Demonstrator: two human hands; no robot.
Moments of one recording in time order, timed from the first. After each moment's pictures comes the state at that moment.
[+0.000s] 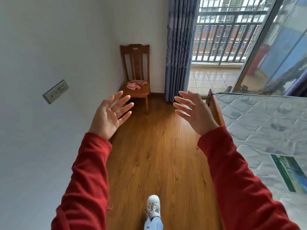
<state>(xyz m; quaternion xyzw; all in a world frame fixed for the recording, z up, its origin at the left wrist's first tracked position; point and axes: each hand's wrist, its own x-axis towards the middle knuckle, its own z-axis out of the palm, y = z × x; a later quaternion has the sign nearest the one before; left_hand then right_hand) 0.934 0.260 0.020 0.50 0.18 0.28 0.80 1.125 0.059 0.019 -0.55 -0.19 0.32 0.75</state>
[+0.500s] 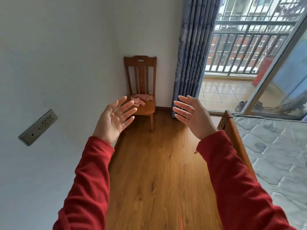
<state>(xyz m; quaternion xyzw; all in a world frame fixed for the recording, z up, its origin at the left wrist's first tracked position) 1.121 0.497 0.027 0.48 0.20 0.27 0.81 1.312 0.305 0.026 -0.55 -0.20 0.33 0.74</state>
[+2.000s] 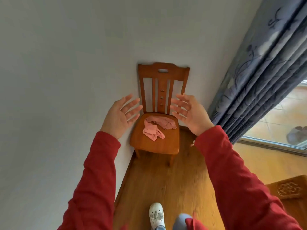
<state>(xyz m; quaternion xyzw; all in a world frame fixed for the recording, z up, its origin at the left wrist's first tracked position) 1.537 1.062 -0.027 0.43 0.29 0.28 0.81 1.720 0.907 -0.019 -0.55 -0.10 0.42 0.71</state>
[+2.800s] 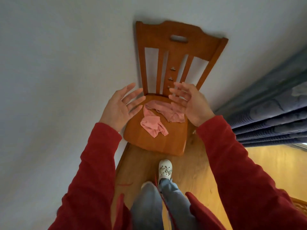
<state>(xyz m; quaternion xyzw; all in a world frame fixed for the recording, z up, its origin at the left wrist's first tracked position) 1.723 1.255 -0.164 0.36 0.41 0.23 0.81 1.913 1.137 -0.165 -0.60 -0.01 0.51 0.62</state>
